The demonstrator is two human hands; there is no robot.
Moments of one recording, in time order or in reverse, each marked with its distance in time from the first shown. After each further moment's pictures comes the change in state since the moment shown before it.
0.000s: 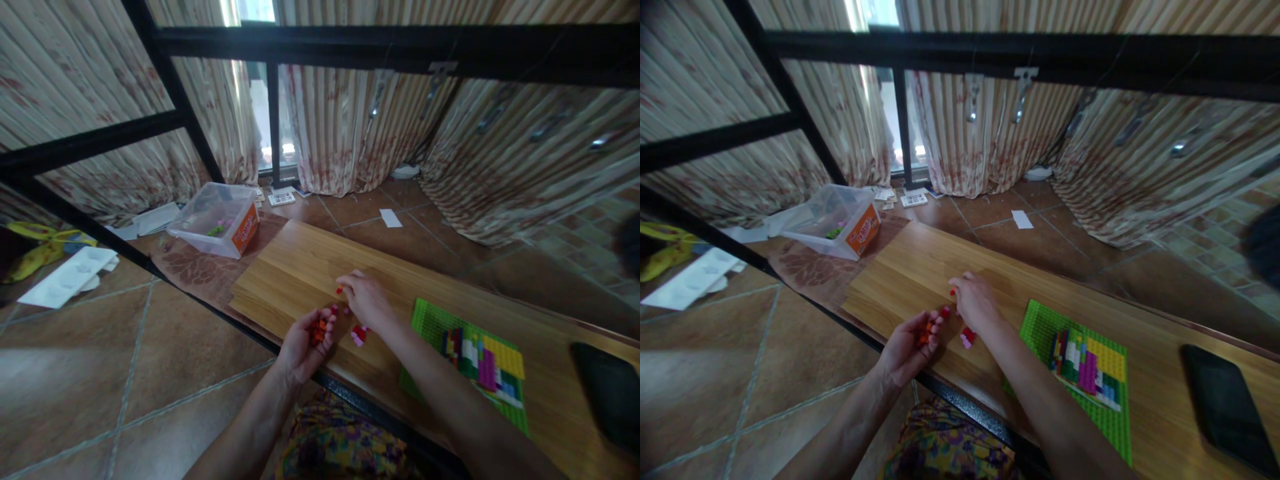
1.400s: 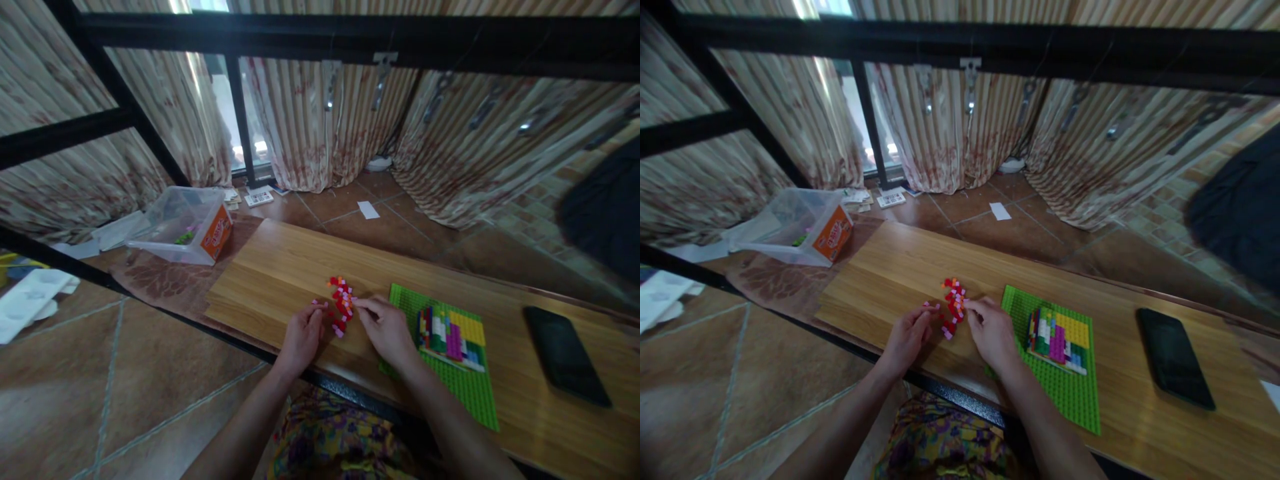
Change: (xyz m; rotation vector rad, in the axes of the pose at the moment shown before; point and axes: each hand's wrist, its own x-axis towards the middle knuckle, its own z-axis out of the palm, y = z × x) left_hand 0.024 -0.025 0.003 0.970 0.046 0.435; right_hand -0.088 0.042 0.008 0.400 0.280 0.199
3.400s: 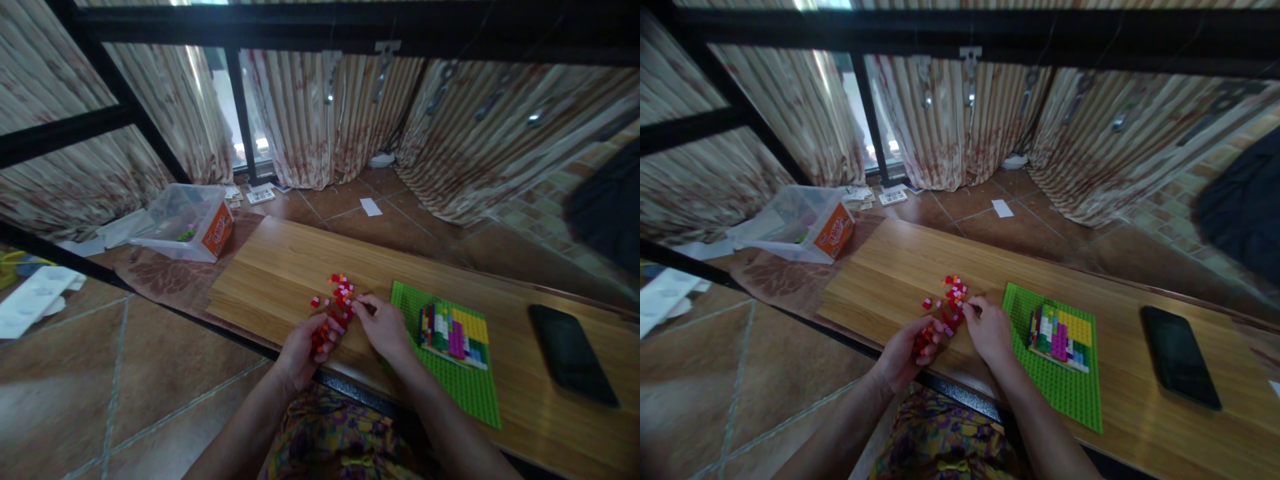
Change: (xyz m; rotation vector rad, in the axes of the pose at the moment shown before) left_hand -0.024 0.014 0.000 -0.514 -0.242 -0.408; right_hand 0.004 -0.016 0.006 -0.186 -0.002 0.225
